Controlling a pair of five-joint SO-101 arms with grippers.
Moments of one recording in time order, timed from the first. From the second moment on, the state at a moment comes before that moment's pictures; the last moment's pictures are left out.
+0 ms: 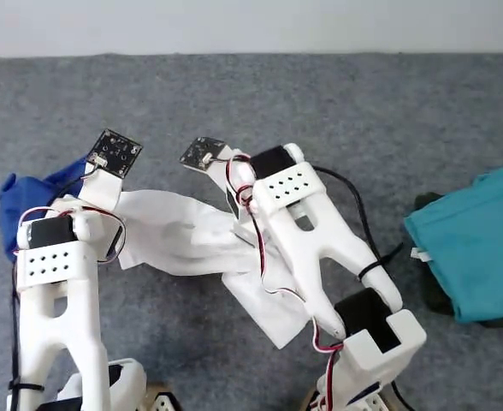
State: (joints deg) left arm -15.2 -29.4 41.7 64.7 -27.1; right arm -29.6 8.9 -1.3 84.3 29.0
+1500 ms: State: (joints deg) left arm 4.3 -29.5 -34.2 98.8 -27.1; right arm 12.0 -43.0 -40.3 91.2 20.1
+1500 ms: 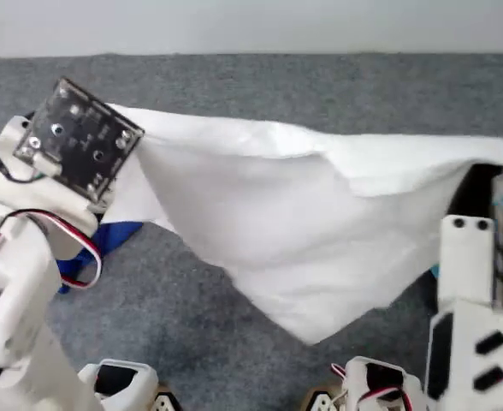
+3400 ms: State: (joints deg) left arm 6.6 -30.0 -30.9 99.5 -27.1; right arm 12.2 -46.2 -37.8 81.4 18.8
